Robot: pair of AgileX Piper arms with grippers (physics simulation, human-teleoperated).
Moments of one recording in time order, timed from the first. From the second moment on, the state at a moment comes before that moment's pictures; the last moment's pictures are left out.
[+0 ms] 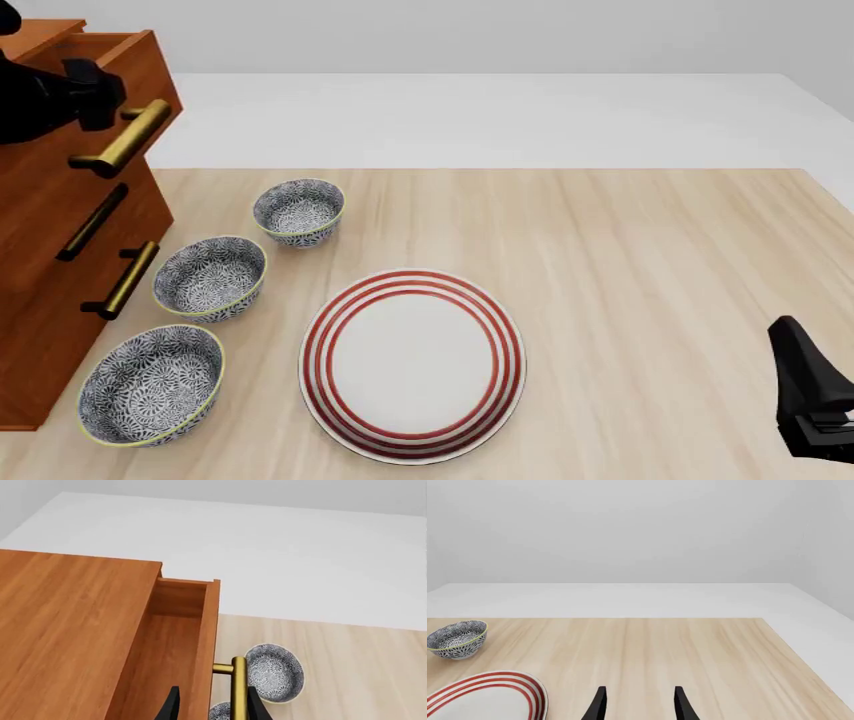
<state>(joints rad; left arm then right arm) 0.07 1.18 -0.96 0.19 -0.06 0.00 0.01 0.00 0.00 0.00</state>
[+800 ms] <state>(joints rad) 0.05 1.23 -1.00 0.20 -0.10 0.00 0.01 0.00 0.00 0.00</state>
